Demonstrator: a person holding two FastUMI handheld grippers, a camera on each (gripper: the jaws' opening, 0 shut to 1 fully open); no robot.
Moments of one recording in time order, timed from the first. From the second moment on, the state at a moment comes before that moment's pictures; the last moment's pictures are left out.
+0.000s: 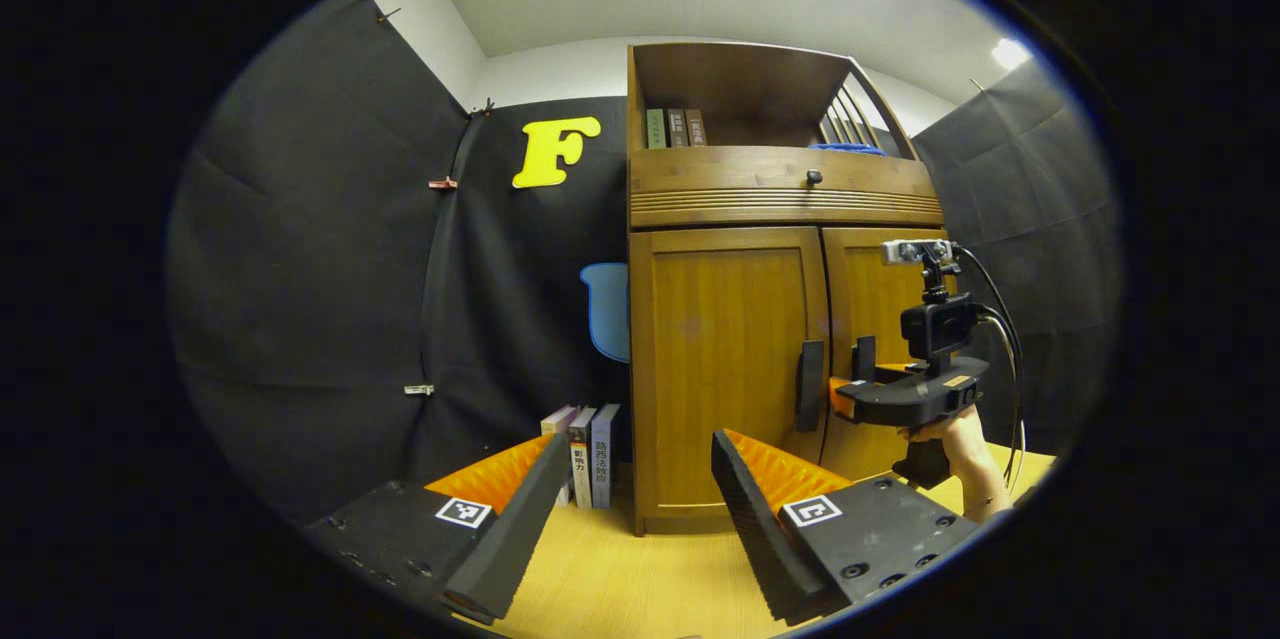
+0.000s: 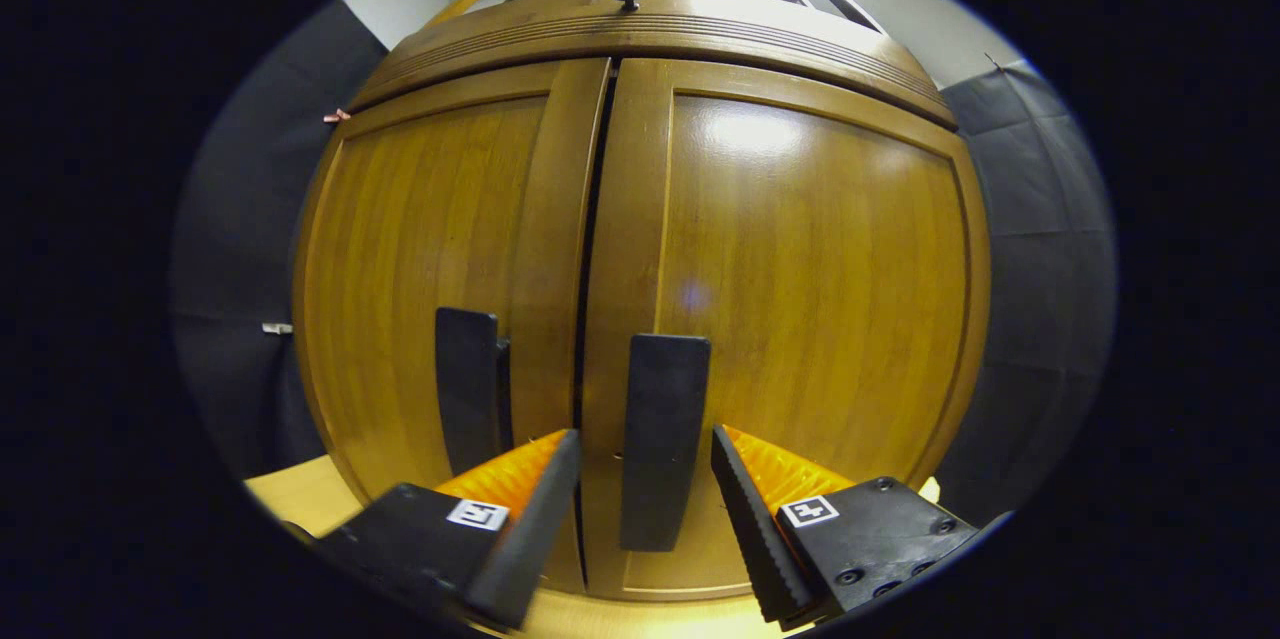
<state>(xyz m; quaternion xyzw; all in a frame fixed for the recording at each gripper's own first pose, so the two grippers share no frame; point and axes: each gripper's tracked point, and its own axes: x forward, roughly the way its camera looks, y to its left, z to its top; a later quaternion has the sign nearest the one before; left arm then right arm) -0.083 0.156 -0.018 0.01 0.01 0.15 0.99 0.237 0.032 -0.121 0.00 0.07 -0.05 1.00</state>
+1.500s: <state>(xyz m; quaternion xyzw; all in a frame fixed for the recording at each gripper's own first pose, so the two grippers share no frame) -0.070 0.076 -0.009 0.00 0.00 0.09 1.00 0.083 -0.012 -0.092 0.03 0.06 0.03 1.00</state>
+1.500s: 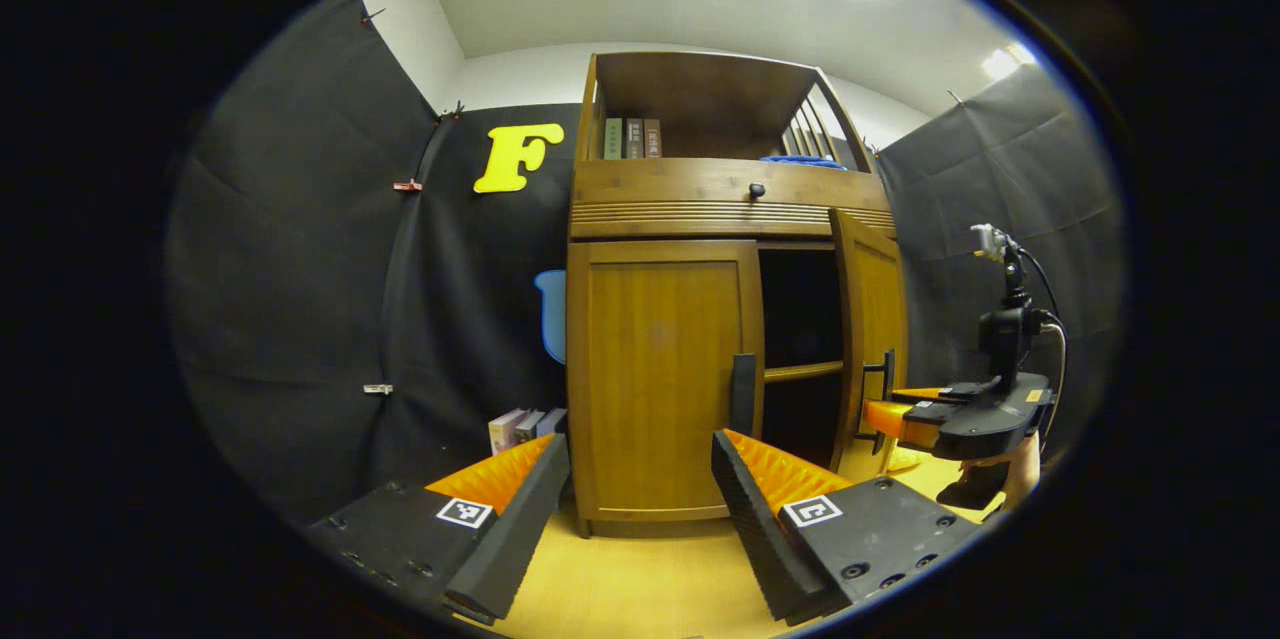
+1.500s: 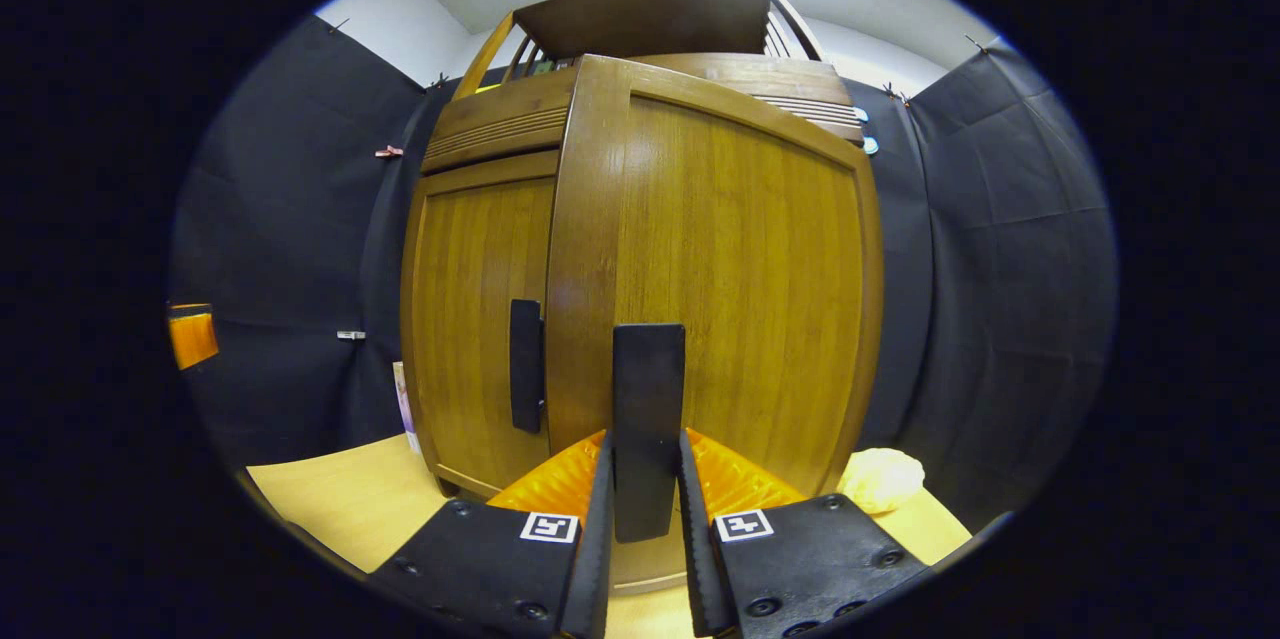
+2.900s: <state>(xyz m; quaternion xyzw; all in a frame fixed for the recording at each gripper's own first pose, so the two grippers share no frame) -0.014 -0.031 -0.015 -0.04 -0.01 -0.03 1.00 -0.019 -0.172 -0.072 0.00 0.05 -0.11 0.99</state>
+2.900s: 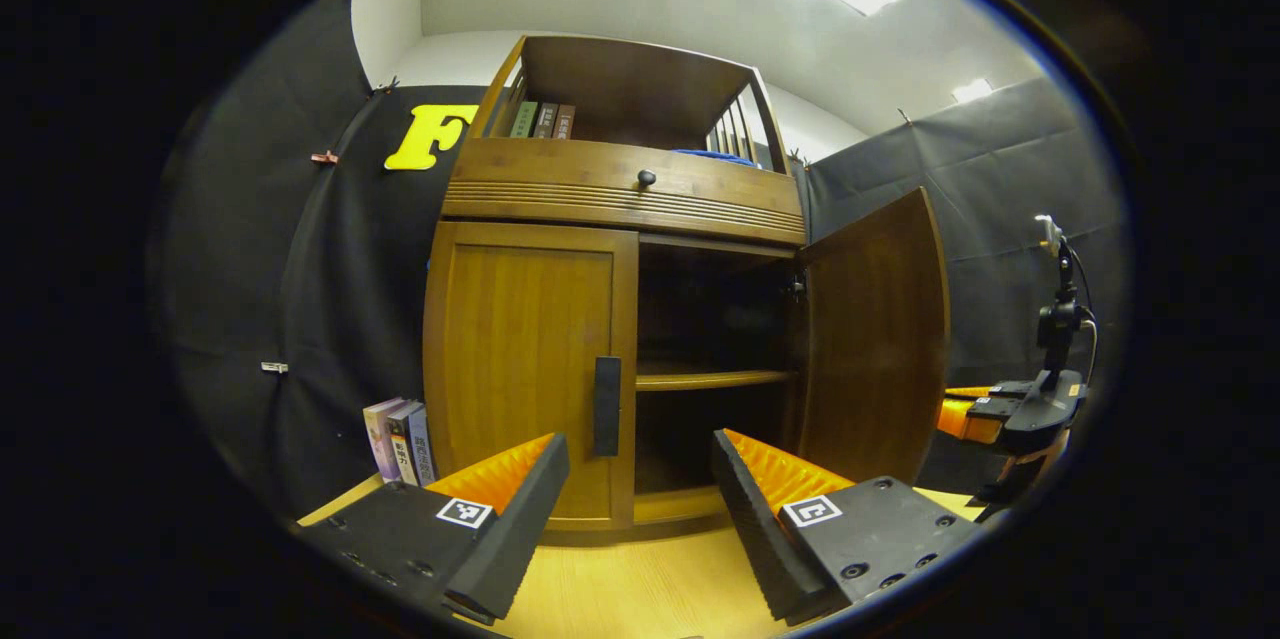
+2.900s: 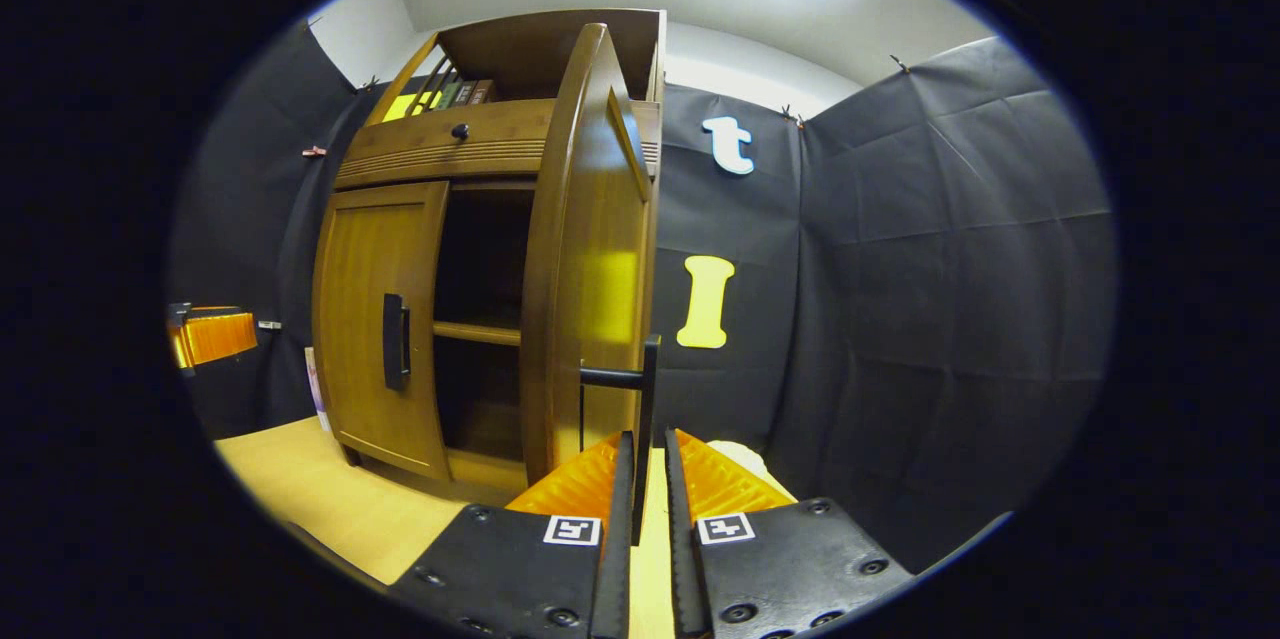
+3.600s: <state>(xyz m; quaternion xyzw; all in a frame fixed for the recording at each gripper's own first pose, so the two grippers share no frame) 0.011 -0.083 -0.029 -0.03 0.01 -0.07 1.00 -0.070 -0.224 -0.036 -0.03 0.02 -0.17 0.98</state>
